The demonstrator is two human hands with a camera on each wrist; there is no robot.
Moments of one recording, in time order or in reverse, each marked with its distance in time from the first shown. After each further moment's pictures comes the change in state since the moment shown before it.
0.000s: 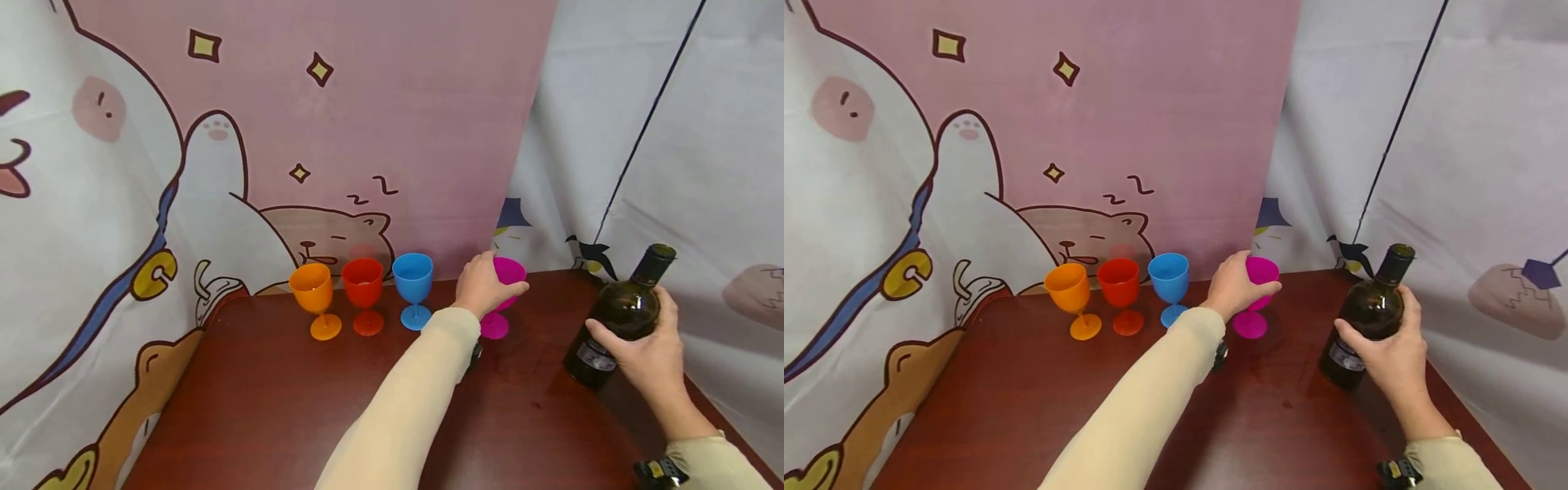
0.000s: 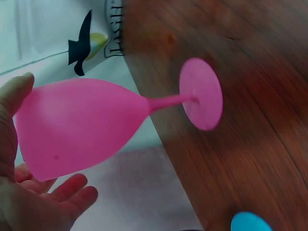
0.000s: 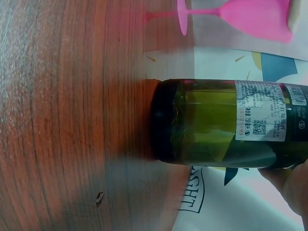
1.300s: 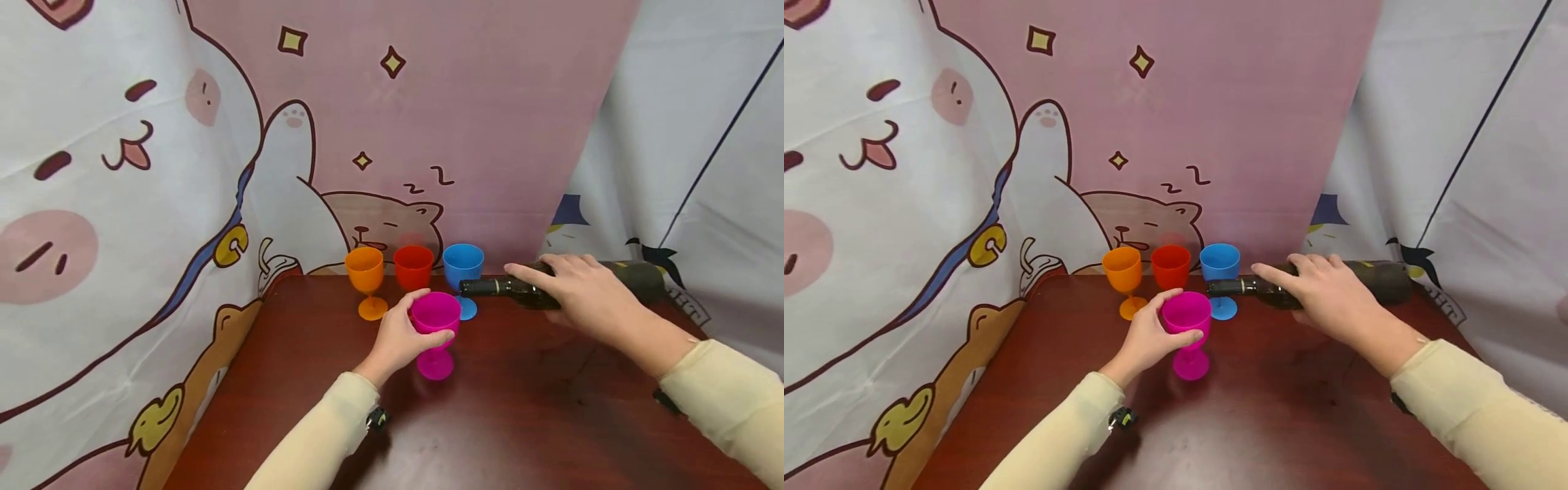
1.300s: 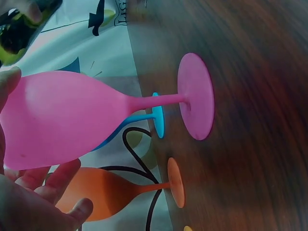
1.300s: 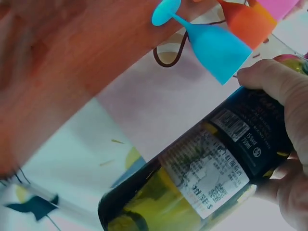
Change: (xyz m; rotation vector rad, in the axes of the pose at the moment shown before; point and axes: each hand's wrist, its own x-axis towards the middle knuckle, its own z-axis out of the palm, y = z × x) left_hand -0.117 -0.133 -0.074 -0.459 0.096 -0.002; right_hand 0.046 -0.143 0.041 -0.587 -0.446 -1.197
